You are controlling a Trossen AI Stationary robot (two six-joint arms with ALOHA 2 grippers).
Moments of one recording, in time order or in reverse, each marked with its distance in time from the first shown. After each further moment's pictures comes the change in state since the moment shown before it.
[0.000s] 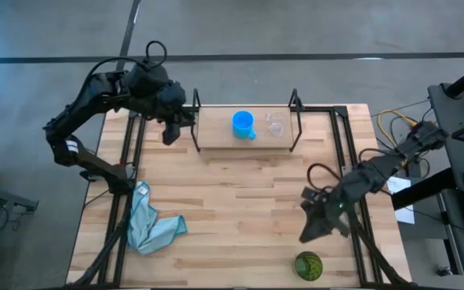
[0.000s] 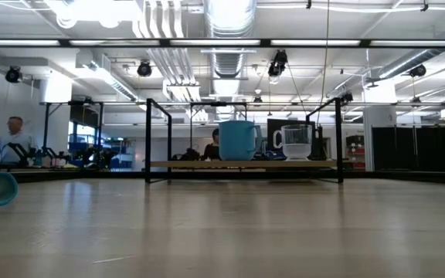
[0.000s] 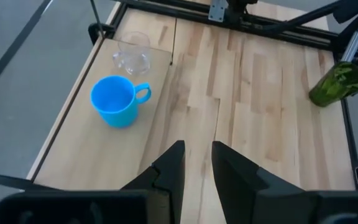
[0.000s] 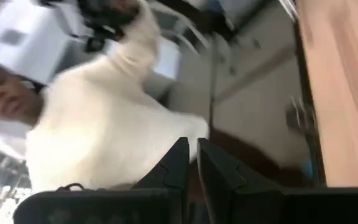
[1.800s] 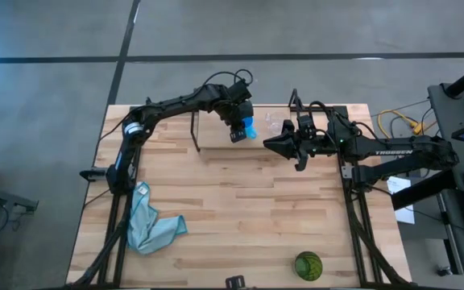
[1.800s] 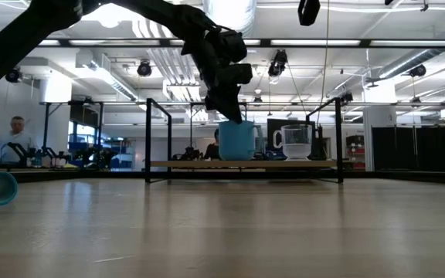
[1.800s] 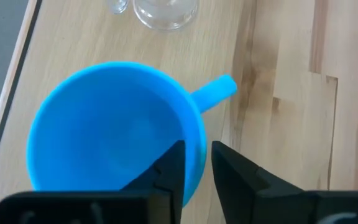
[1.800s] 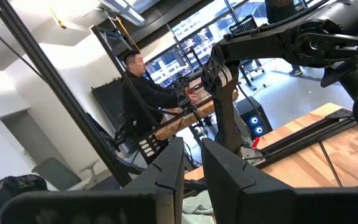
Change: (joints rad) left arm 0.131 0.707 -0.002 0.368 0.054 0.187; right arm -0.646 -0.004 -0.132 0.475 0.096 -0.593
